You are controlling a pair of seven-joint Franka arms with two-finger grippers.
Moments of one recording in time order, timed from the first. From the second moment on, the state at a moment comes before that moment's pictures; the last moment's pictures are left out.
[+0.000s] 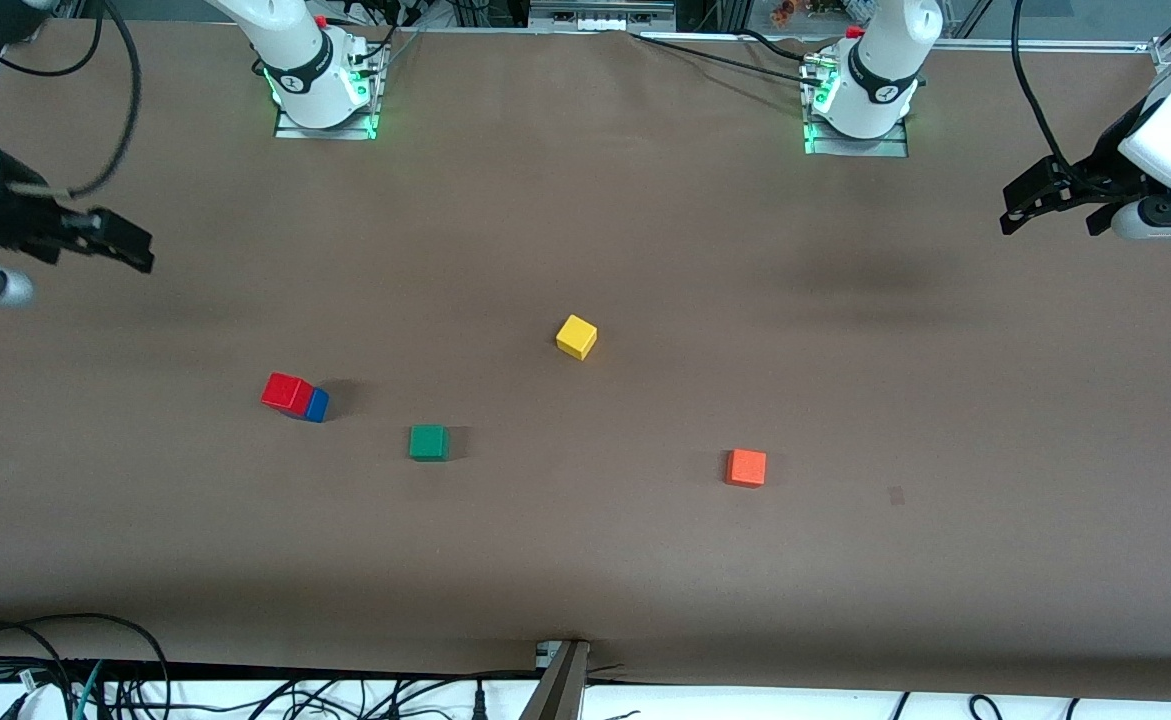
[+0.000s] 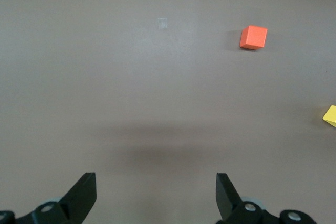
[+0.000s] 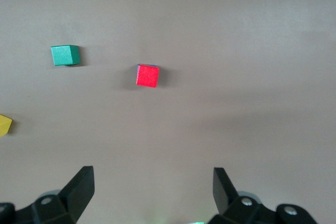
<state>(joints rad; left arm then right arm) -0.07 -0.11 0.02 -1.73 -0.02 1.61 -0.09 0.18 0.13 -0.11 -1.36 -0.03 1.42 0.16</state>
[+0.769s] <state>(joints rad) -0.06 -0.08 0.01 -1.73 -0.02 1.63 -0.09 -0.02 -0.10 0.01 -1.76 0.05 1.56 0.15</state>
